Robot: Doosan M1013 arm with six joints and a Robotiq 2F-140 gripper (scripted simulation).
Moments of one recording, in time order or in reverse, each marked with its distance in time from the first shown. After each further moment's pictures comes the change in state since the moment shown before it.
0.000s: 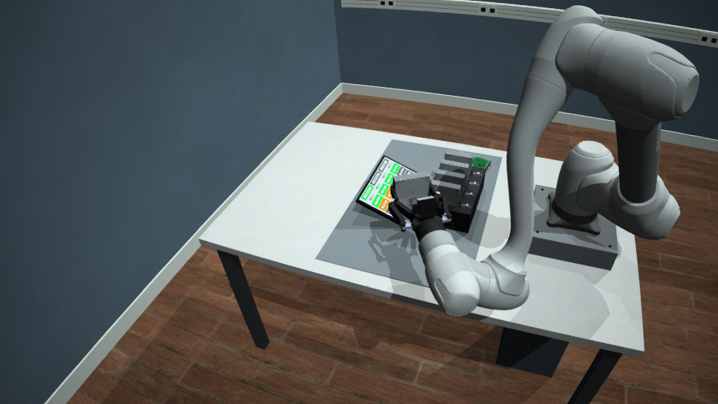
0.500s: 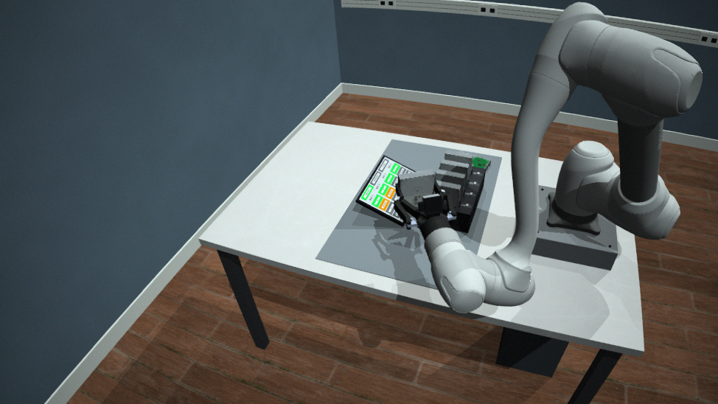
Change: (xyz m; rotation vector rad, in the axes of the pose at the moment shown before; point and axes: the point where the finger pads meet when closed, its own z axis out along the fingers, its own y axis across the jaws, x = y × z) arm 0.000 0.016 0.005 0.000 0.000 0.000
